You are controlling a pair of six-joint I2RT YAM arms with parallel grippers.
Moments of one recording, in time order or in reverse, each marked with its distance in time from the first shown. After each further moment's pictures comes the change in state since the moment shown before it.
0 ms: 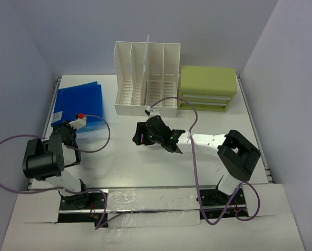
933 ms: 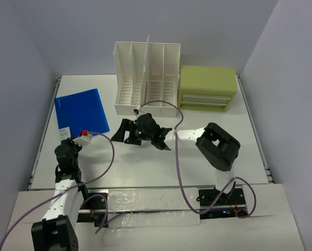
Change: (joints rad) left arm -0.033 -0.964 -0.215 -0.864 0.157 -0.146; right arm 0.000 0.226 0.113 0.276 -0.304 0.299
